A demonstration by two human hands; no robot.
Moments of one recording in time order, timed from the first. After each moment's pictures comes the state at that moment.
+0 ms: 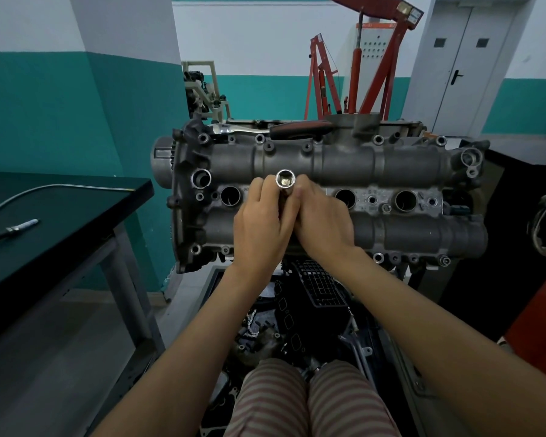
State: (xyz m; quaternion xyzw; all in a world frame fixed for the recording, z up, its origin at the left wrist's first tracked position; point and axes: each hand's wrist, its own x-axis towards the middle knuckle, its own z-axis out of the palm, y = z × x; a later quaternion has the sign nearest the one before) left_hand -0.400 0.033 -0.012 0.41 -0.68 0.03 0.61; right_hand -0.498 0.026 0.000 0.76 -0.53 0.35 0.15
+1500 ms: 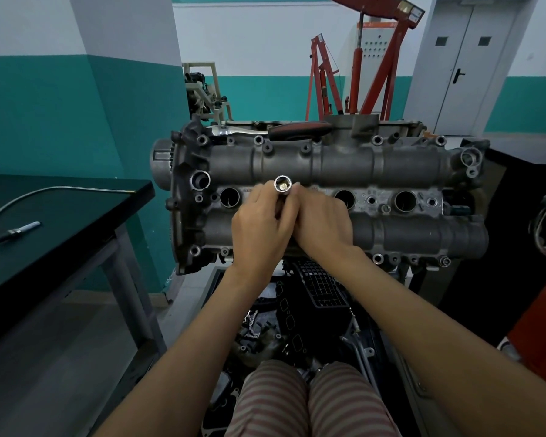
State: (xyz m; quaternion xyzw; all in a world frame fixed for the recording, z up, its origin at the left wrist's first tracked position) left_hand -0.402 0.030 -0.011 0.41 -0.66 0.04 0.63; right_hand -0.499 0.018 -0.001 0.75 -0.56 0.31 0.17
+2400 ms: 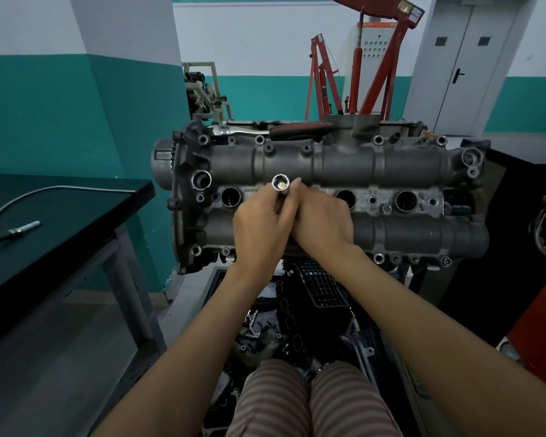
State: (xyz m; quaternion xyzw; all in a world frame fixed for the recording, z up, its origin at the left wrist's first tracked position) left_hand -0.403 0.026 -0.009 0.43 -0.66 -0.01 0.62; right_hand -0.496 0.018 -0.001 0.73 -0.58 0.32 0.19
